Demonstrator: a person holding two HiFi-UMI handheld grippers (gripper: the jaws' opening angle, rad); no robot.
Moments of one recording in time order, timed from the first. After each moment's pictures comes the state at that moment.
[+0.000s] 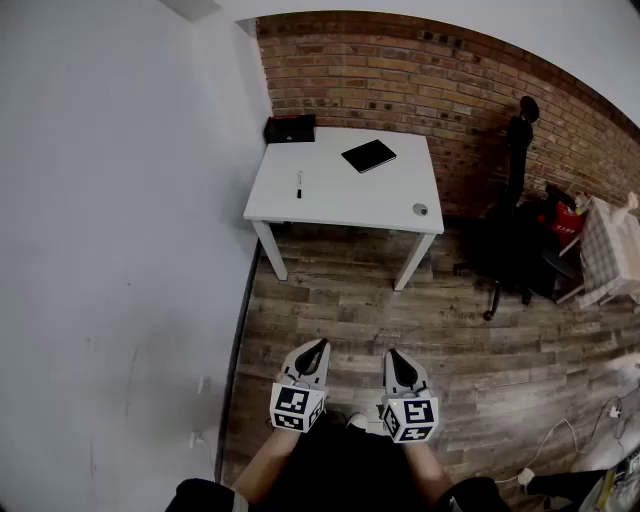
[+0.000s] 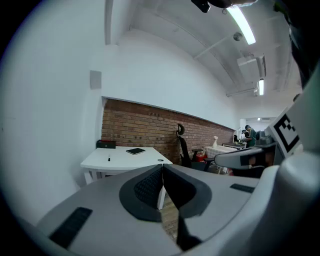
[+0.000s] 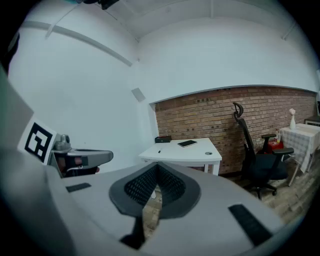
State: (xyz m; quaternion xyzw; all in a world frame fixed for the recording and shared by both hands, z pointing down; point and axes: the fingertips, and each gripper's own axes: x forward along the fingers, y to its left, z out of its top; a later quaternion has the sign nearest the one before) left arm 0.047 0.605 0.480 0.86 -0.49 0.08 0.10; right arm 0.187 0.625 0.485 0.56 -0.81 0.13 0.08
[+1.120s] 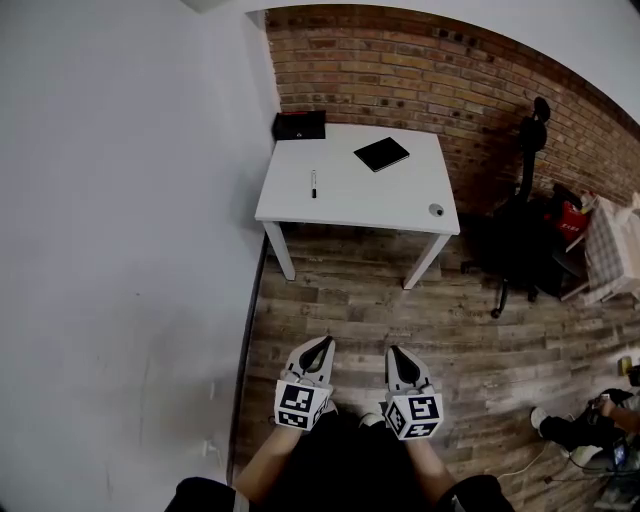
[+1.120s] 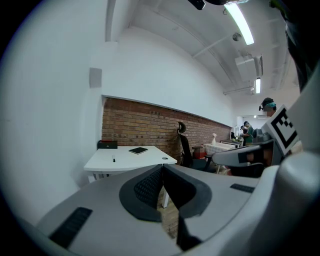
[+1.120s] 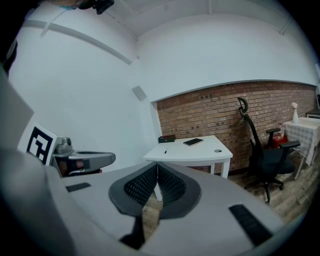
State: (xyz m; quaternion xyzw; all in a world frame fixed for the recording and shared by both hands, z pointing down) left arm -0.013 0.570 0.486 0.87 -0.48 0.09 0.09; right arm 0.121 0.590 0.489 0.56 -0.81 0.15 0.06
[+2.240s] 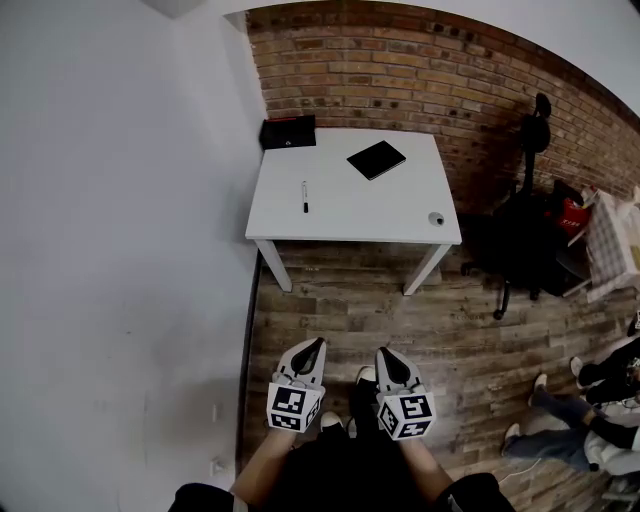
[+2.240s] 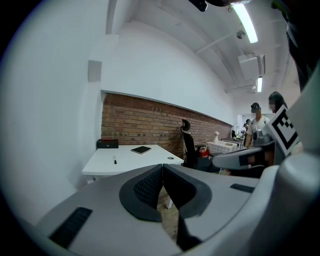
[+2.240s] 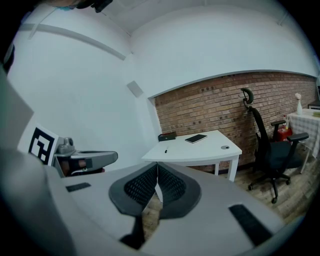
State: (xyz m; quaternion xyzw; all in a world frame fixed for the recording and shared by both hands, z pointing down) left arm -0.030 0.488 0.499 0.87 -0.47 0.10 0.10; right arm 0.097 0.512 0.511 0.55 -0.81 0.18 0.06
